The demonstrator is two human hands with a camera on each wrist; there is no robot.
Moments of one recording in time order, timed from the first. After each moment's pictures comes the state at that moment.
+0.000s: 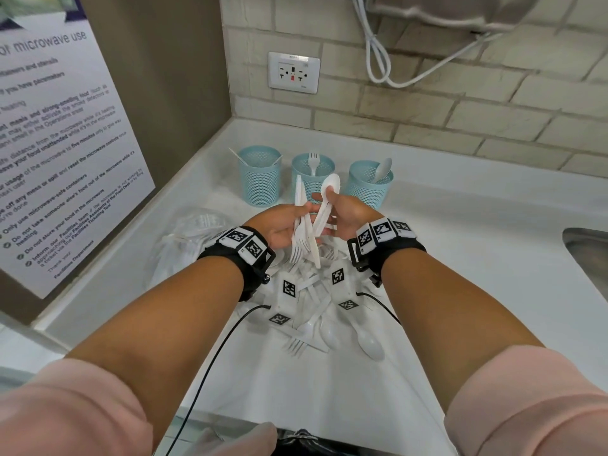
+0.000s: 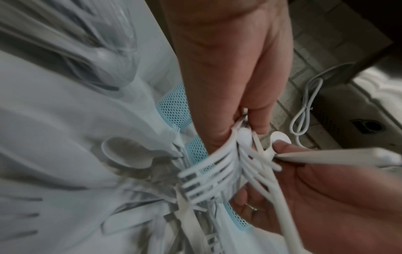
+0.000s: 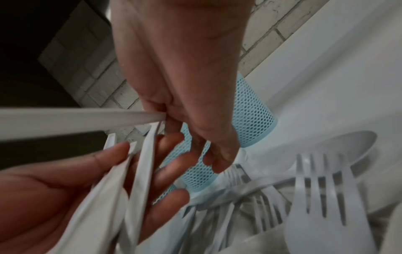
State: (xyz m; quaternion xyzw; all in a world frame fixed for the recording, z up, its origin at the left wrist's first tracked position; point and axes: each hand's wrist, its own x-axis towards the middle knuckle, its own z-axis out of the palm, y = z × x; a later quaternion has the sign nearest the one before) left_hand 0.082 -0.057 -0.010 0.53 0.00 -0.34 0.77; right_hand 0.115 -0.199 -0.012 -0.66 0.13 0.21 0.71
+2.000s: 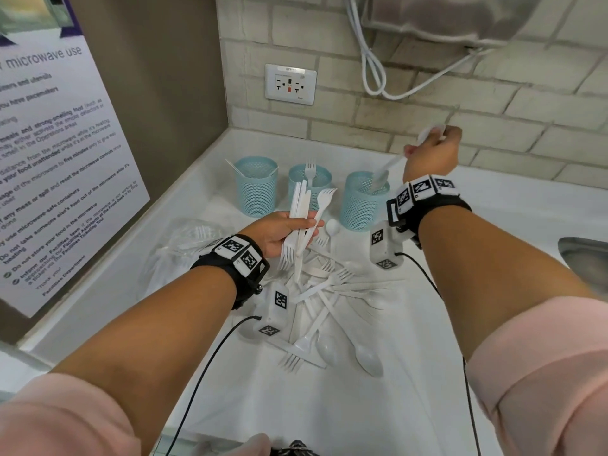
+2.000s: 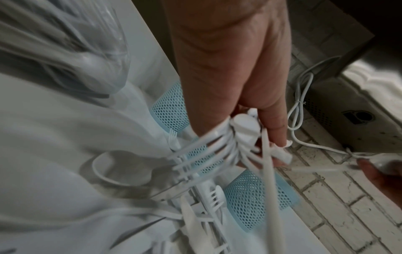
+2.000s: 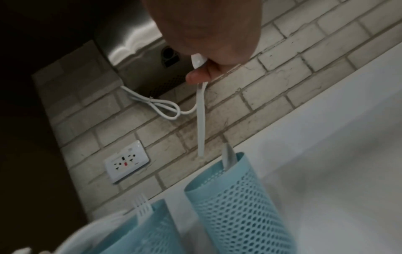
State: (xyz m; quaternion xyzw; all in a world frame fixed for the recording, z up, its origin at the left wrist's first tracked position) left_hand 0.092 -0.055 -0.012 0.56 0.04 -0.27 0.78; right_hand 0.156 -0.283 0.072 -0.66 0.20 -0.41 0.59
